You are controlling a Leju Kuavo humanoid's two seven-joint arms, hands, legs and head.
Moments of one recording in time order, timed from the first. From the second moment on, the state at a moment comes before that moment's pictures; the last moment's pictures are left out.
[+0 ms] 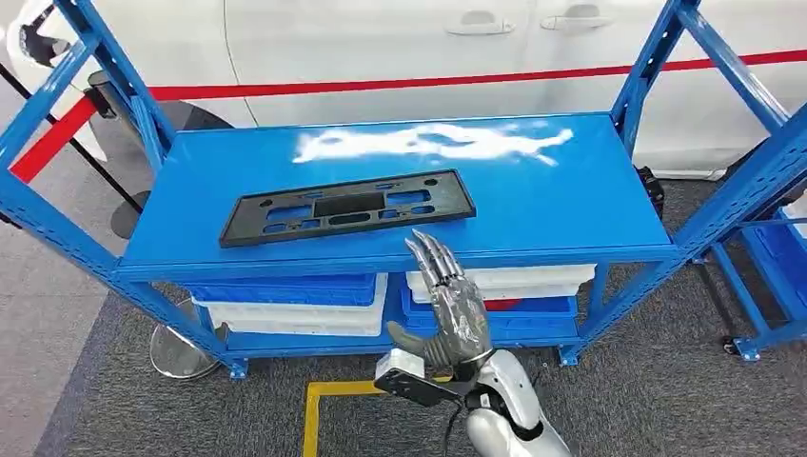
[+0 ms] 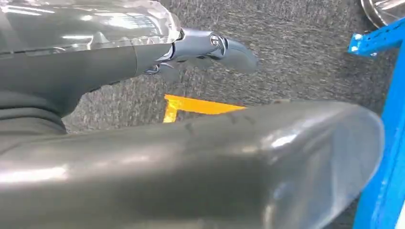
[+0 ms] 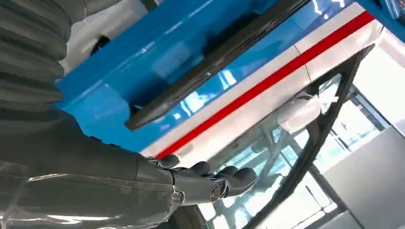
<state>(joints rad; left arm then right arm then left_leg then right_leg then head) -0.06 0.04 -0.46 -0.19 0.78 0.17 -0.61 -0.18 0.03 0.62 -1.44 0.98 -0.43 -0.14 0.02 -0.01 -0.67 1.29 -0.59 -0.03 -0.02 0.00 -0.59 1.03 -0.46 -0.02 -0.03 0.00</state>
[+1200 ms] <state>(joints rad) -0.12 0.06 -0.53 -0.19 0.78 0.09 -0.61 -0.69 -0.05 1.40 -1.26 1.52 -0.67 0.63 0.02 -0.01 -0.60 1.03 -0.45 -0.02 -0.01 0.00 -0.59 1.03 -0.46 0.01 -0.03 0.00</state>
